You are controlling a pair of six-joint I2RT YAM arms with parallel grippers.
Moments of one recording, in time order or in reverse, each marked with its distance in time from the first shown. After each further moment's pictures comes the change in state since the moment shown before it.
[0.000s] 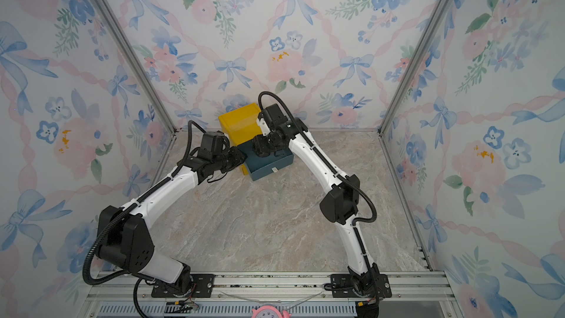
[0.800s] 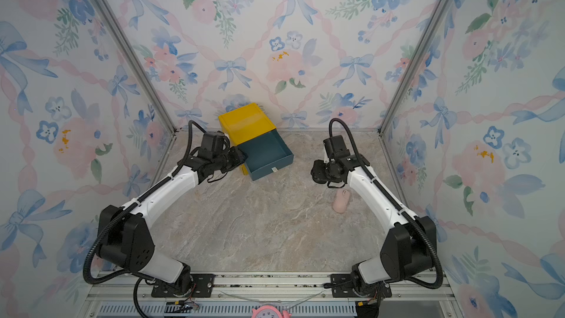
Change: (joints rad) left arm 0.000 0.003 0.004 -0.008 0.000 0.000; right arm -0.302 -0.748 -1.261 0.354 0.145 0.179
